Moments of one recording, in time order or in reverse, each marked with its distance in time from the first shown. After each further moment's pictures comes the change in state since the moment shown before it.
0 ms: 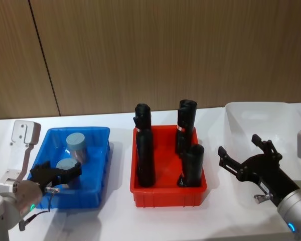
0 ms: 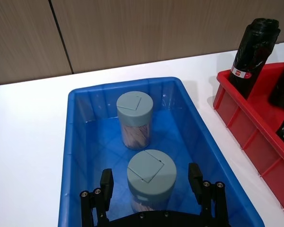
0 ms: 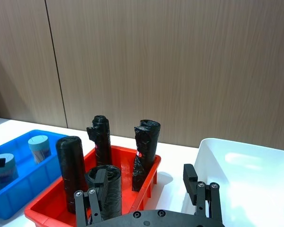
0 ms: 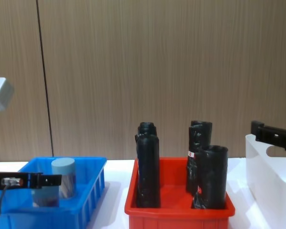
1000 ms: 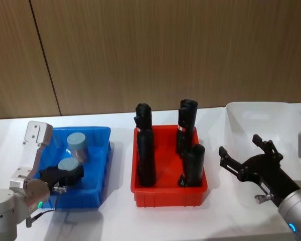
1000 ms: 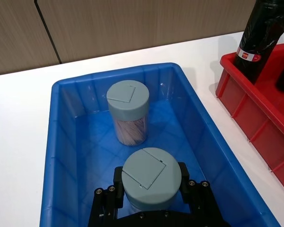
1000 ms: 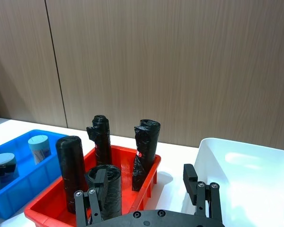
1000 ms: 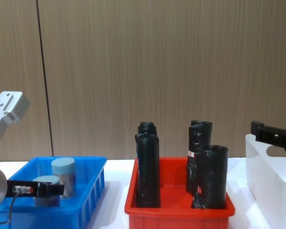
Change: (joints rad) left arm -0.085 -0.048 0.018 0.152 0.073 0.000 -0.067; right arm 0.000 0.000 0.000 0.000 0.000 0.000 0.000
